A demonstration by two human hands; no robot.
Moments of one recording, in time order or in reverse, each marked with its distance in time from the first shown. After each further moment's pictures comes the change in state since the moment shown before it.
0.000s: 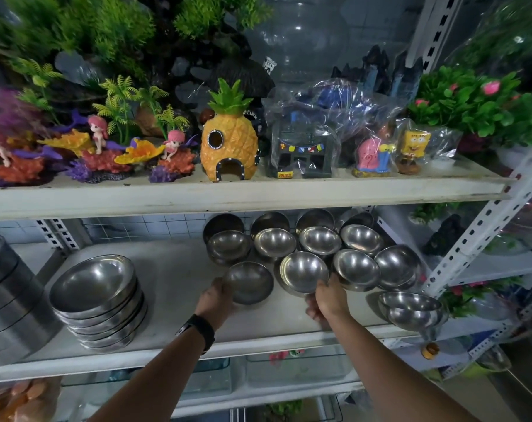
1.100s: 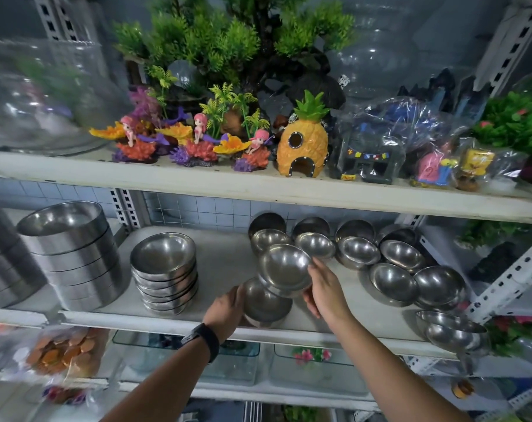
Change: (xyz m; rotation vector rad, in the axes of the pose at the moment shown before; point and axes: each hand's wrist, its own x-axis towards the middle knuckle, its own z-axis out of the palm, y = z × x) left_hand -0.047 -0.053 -0.042 0.109 0.085 0.112; right_hand -0.097 -0.044 0.060 0.010 -0.341 -0.429
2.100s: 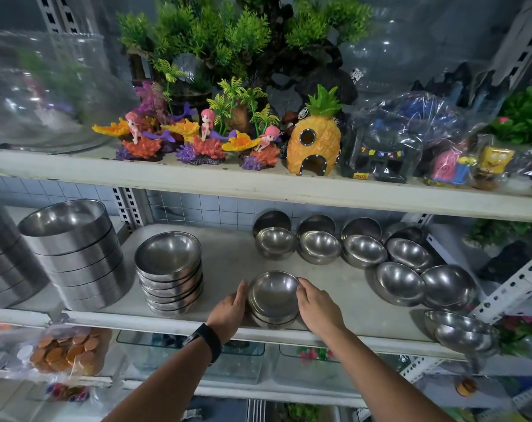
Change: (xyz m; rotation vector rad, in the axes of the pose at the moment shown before) left_hand 0.000 0.000 -0.008 -0.145 -0.147 -0.234; right_hand 0.009 0.040 0.022 -1.075 -0.132 -0.066
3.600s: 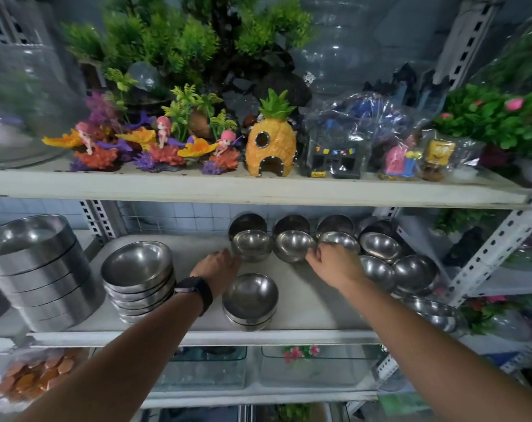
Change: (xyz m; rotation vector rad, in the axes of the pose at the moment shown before) left_hand 0.032 0.090 -0.033 0.698 0.123 0.310; right_hand 0.034 0.056 -0.102 -0.265 0.273 -0.014
